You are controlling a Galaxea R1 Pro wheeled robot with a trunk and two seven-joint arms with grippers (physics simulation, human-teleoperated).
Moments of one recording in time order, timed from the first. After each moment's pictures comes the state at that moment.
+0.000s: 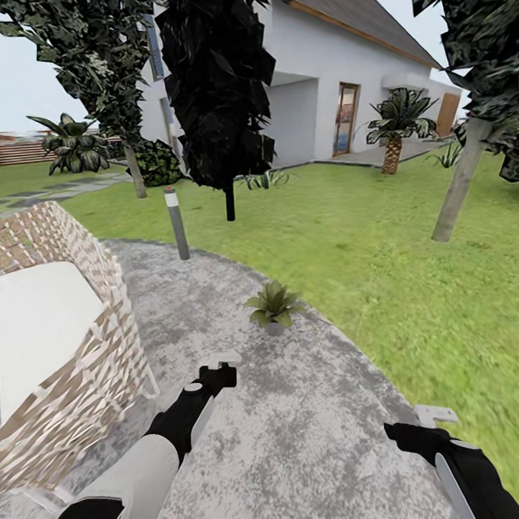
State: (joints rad) left arm -0.79 -0.16 -0.01 -0.42 -0.07 0.06 -0.03; right arm -0.20 -0.11 -0.16 -1.28 -0.11 0.64 0.00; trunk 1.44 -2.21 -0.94
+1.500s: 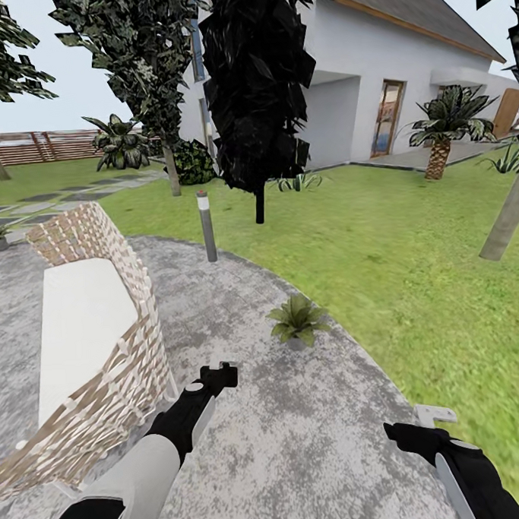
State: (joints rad) left arm -0.79 -0.16 -0.01 -0.41 -0.07 0.06 -0.03; right arm -0.20 -0.11 -0.16 -1.28 -0.11 0.64 0.00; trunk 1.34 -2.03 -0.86
